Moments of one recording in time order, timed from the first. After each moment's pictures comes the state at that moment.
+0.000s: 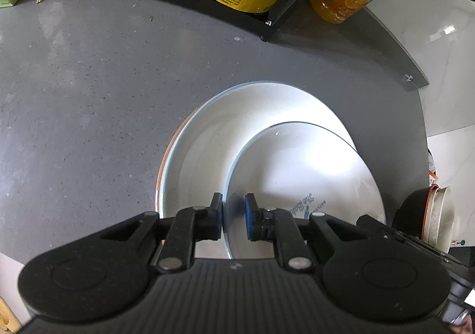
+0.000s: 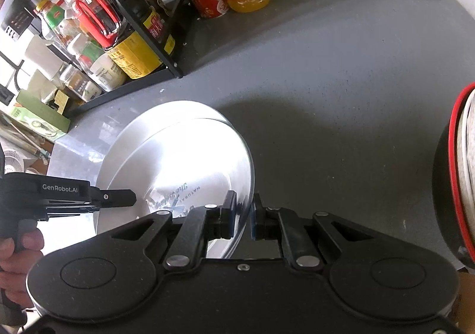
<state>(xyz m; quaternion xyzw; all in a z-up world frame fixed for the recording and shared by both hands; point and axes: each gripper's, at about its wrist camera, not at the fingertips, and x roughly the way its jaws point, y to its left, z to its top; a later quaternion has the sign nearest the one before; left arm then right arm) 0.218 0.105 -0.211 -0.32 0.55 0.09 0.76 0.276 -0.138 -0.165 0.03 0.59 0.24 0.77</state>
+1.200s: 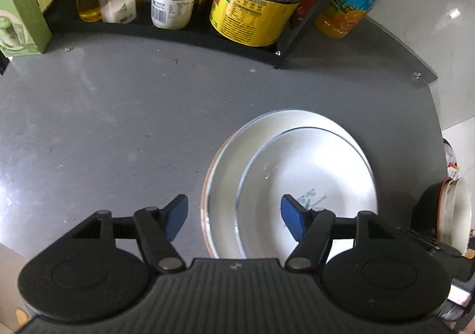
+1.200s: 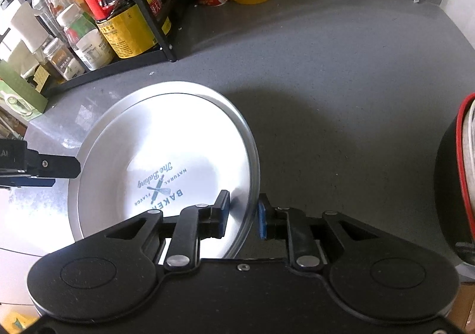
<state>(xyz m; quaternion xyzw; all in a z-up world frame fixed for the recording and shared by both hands) 0.203 0.115 -0.171 -0.24 0.55 0.13 0.79 0.260 -0.105 -0.171 -0.04 0.58 0.20 0.79</state>
